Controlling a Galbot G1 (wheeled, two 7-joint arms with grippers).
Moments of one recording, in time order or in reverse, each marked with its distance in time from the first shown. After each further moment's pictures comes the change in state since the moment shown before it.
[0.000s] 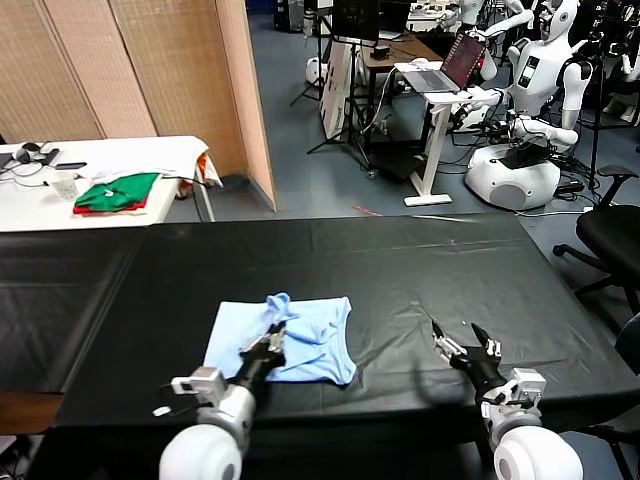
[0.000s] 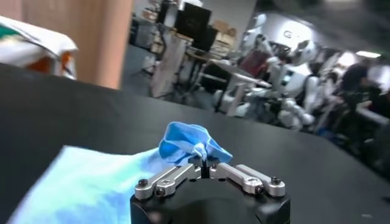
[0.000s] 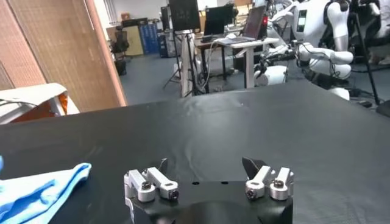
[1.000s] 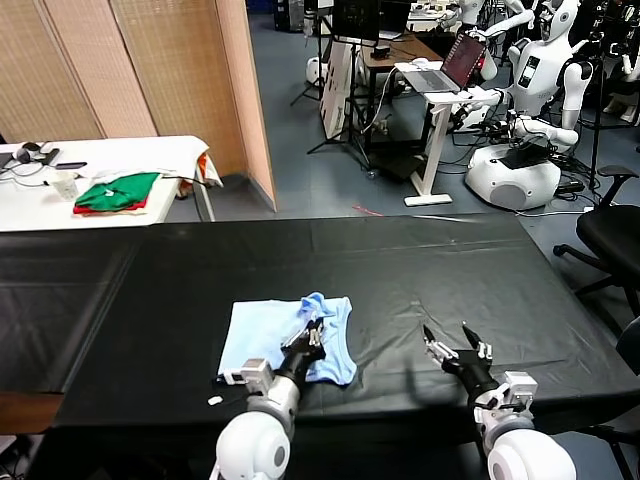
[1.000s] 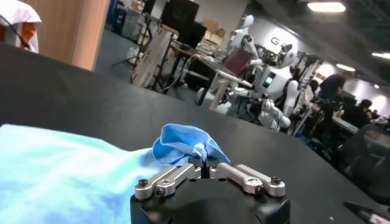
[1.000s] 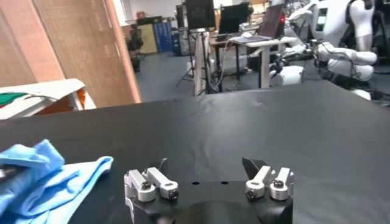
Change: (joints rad) left arm -0.064 -0.117 0.055 0.169 0.067 -0.072 0.025; right arm -0.001 -0.018 -0.050 0.013 -0.021 0.004 -0.026
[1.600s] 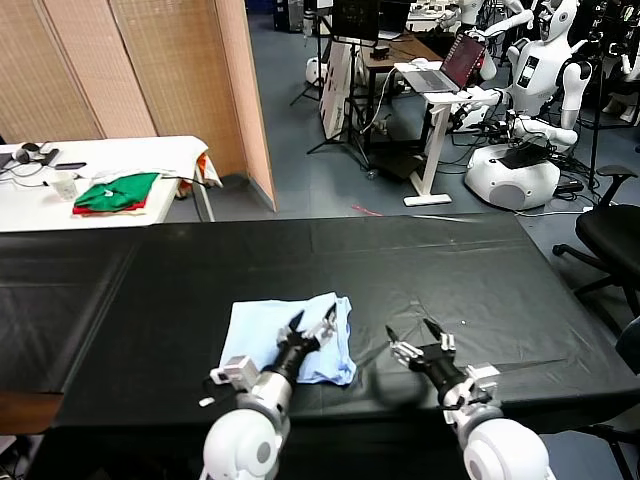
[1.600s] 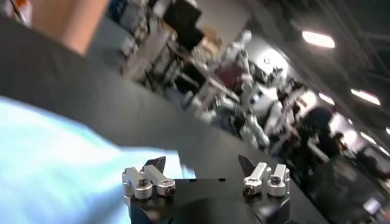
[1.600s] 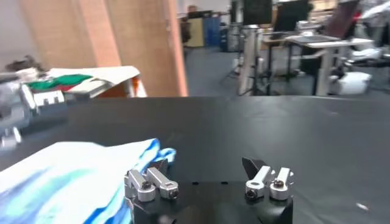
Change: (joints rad) left arm 0.011 0.000 -0.083 -0.091 -0.116 -0.018 0.003; right arm 0.112 -0.118 -0.224 -0.028 -0.016 -0.007 -0.003
